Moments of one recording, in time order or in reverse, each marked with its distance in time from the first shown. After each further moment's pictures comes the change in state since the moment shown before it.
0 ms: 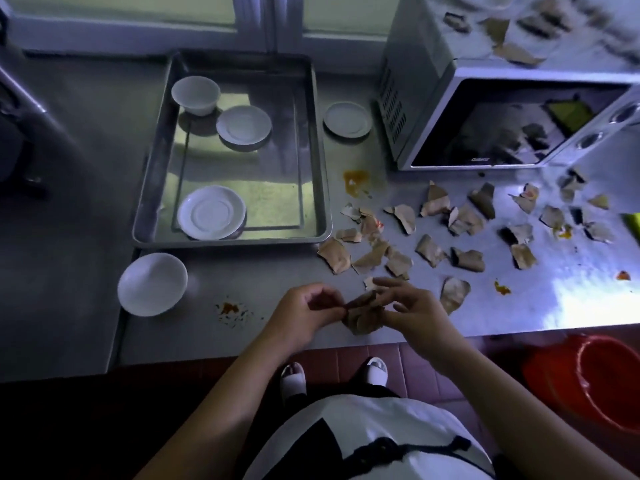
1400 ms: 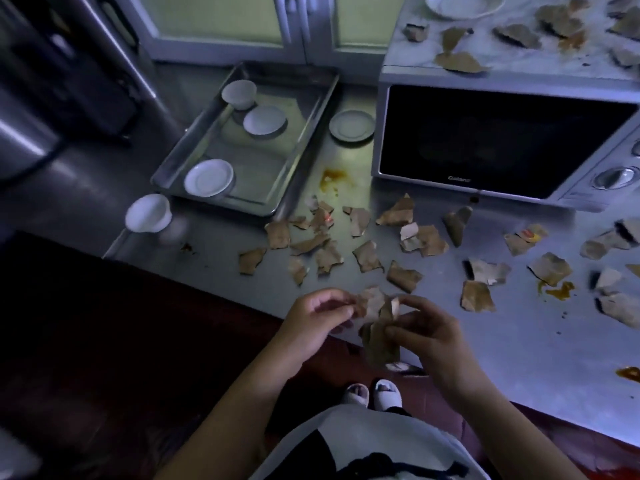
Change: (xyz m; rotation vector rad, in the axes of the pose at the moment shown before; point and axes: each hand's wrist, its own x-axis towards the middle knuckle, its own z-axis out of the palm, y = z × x) left_hand 0.025 0.044 0.304 -0.140 0.494 -0.132; right_hand -0.001 0.117 -0.273 0.352 -0.333 -0.095
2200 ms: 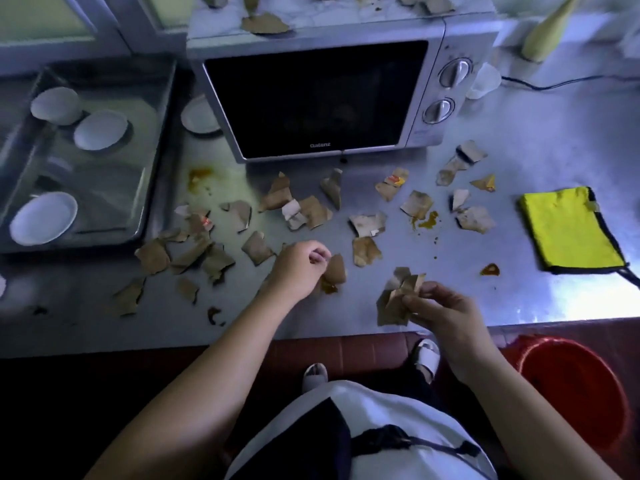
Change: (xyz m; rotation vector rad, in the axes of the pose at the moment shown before) left_hand 0.112 -0.007 0.139 0.809 -0.162 0.281; right_hand -0.063 0.033 -0.132 0.291 0.543 0.107
